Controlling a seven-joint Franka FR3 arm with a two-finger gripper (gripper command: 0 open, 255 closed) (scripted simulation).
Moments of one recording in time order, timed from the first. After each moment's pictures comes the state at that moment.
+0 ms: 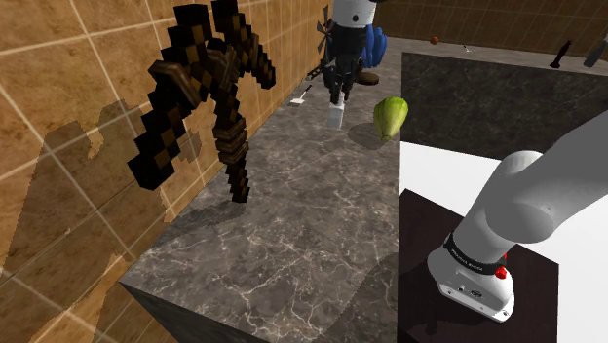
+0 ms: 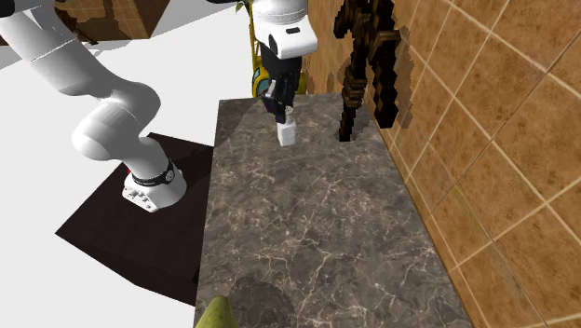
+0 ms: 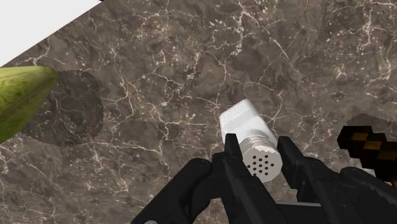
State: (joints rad) arm 0.02 -0.37 0.07 -2.08 0.04 1.72 0.20
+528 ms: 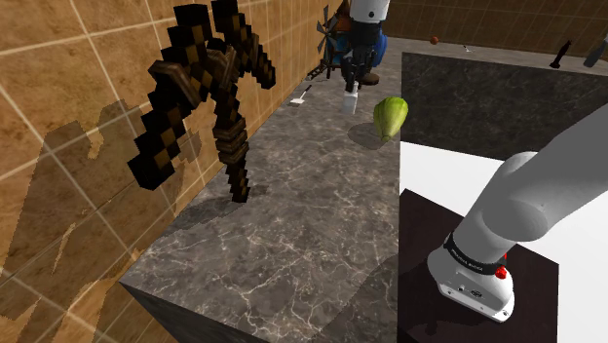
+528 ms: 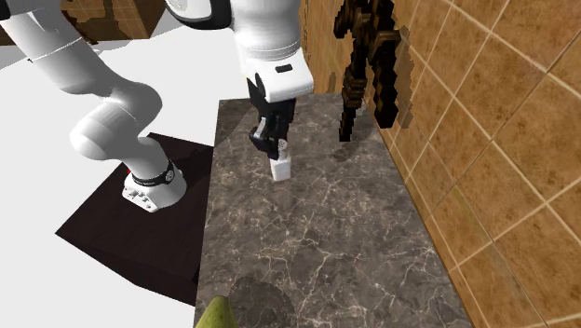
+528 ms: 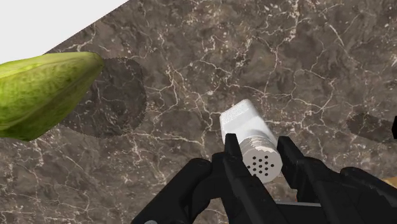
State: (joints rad) arm -0.05 -0.31 -0.06 -2.03 -0.01 1.73 0.01
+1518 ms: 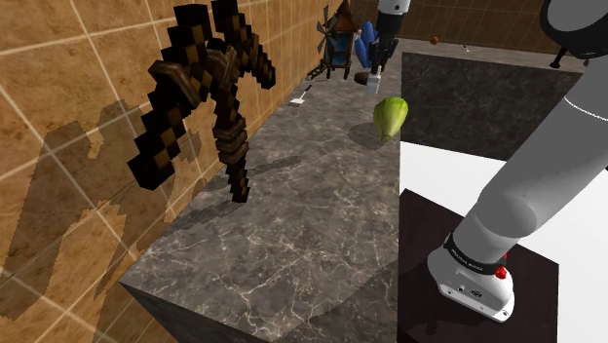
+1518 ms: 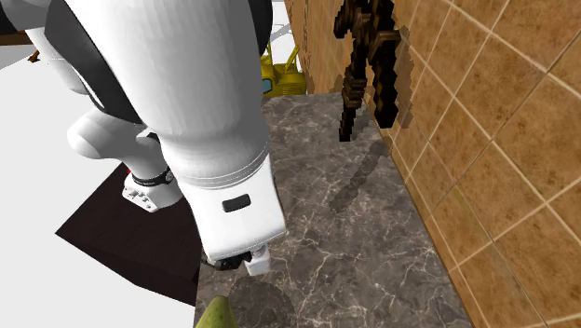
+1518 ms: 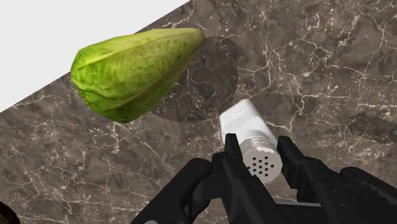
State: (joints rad) arm -0.19 -0.06 -0.29 -1.76 0.00 1.71 -0.35
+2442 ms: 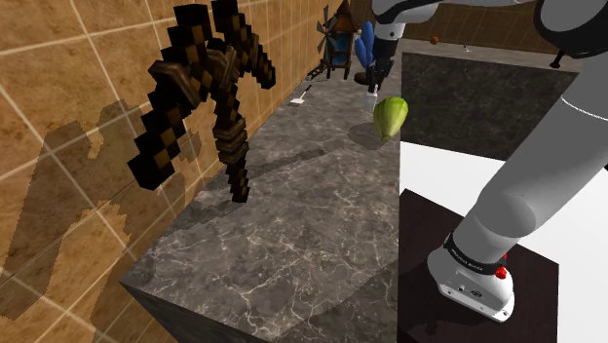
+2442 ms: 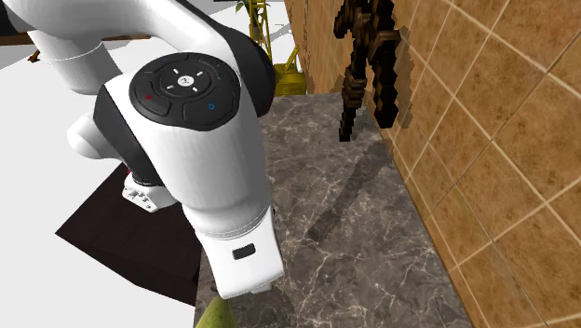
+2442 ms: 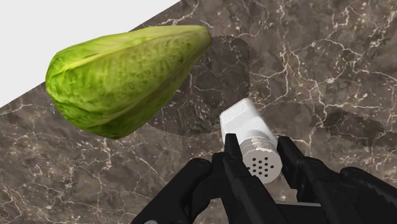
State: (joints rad) arm -0.20 -0.04 -0.30 -1.91 0.00 1.88 -0.38
